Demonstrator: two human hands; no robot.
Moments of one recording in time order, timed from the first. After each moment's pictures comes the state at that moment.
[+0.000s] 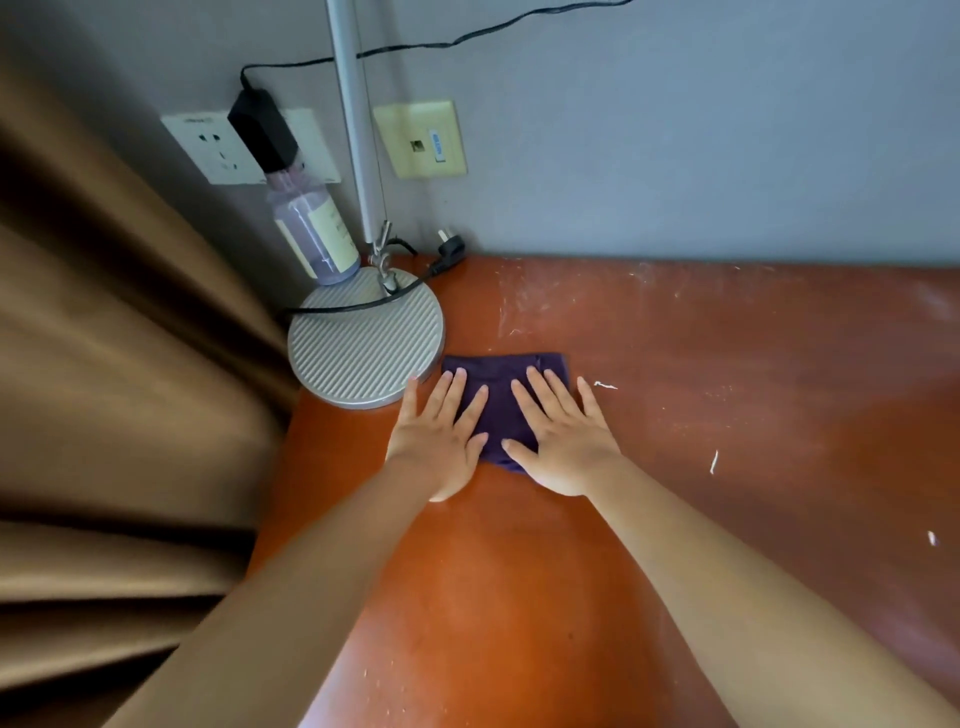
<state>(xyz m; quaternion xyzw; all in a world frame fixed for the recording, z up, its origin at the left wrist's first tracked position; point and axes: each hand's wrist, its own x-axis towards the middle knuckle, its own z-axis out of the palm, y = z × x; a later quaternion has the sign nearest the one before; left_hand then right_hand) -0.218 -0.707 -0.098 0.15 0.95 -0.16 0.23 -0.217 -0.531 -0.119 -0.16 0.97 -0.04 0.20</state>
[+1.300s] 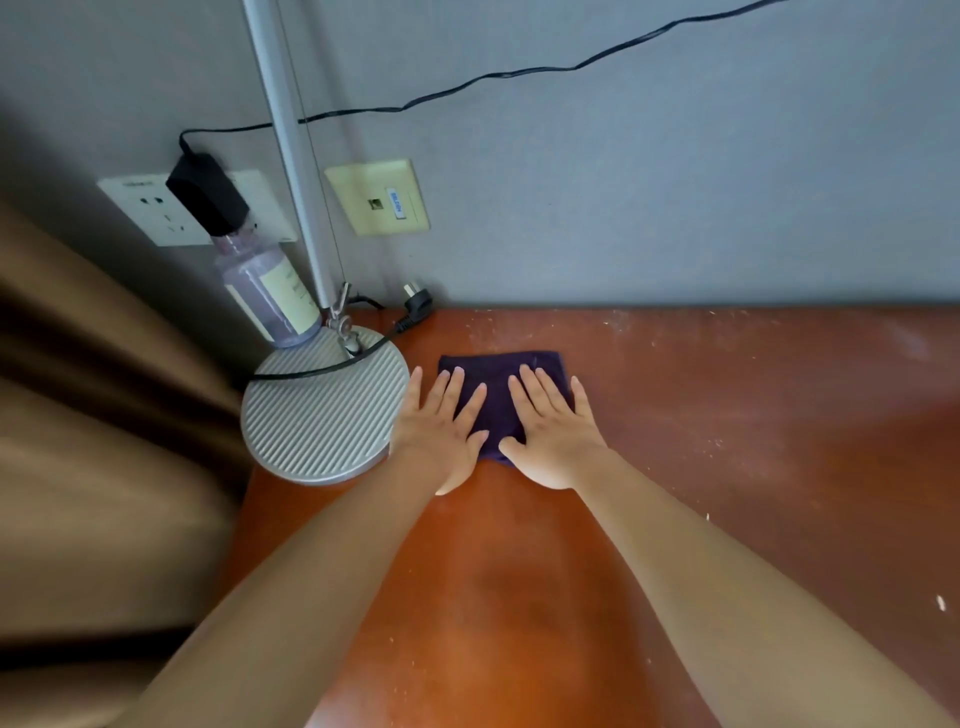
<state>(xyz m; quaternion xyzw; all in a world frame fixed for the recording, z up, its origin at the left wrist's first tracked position) -0.297 -0.674 -0.092 0.17 0.94 -0.22 0.21 -0.290 -0.517 -0.114 -0.11 0.97 -0.06 0.21</state>
